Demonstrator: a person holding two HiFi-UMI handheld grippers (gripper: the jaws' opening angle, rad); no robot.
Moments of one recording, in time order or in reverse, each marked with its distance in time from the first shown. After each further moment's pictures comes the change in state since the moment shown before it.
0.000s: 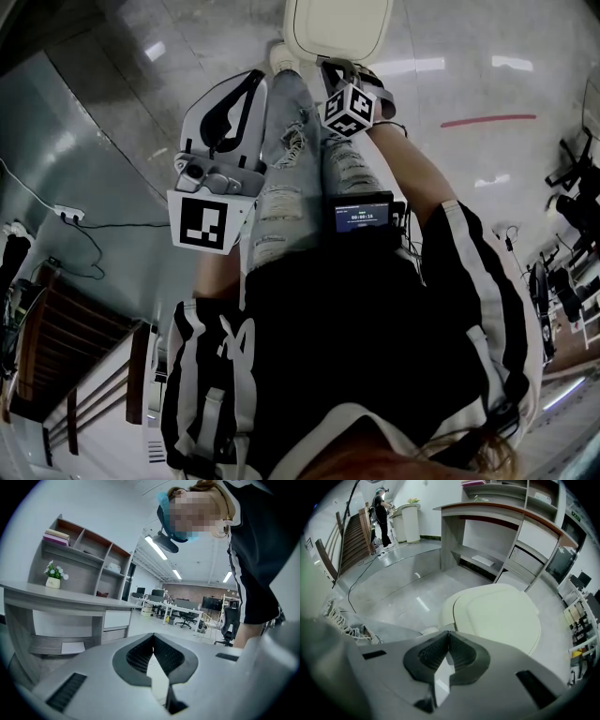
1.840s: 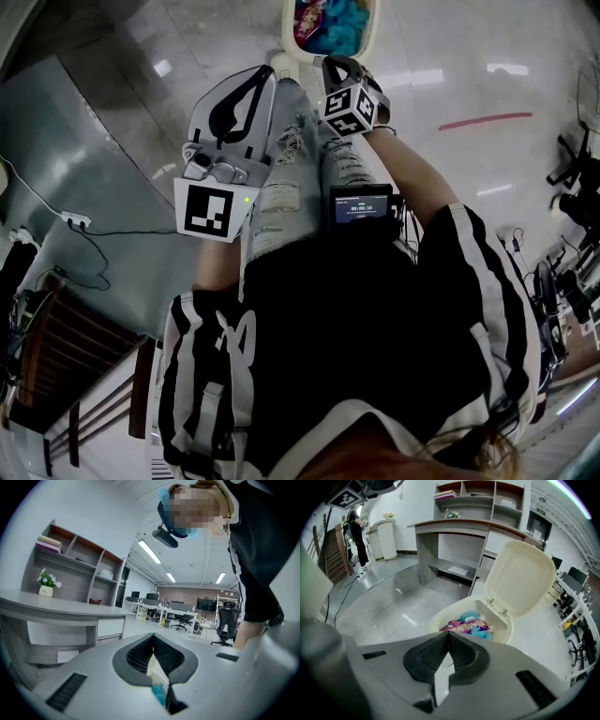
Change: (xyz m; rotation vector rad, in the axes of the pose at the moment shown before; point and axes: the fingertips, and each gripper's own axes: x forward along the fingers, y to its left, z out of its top) left arm -0.002 -0.017 0.022 0.041 -0.038 -0.056; right arm -0.042 -0.037 0.028 0.247 -0.095 -0.156
